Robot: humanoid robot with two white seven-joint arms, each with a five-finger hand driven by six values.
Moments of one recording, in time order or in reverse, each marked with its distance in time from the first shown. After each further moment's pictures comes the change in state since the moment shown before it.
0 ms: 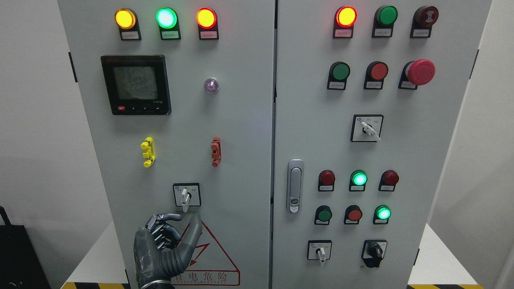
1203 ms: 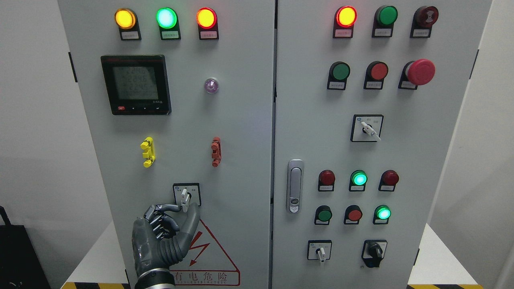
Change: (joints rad) left arm -0.050 -0.008 0.012 0.002 0.001 0.047 -0.001; right arm 0.000 0.000 0.000 0.000 0.000 0.000 0.000
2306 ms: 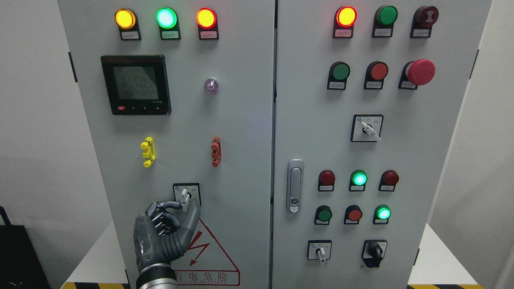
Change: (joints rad) left arm -0.025 -0.006 0.004 0.003 0.012 0.044 -0.001; right arm 0.000 0.000 0.000 0.000 0.000 0.000 0.000
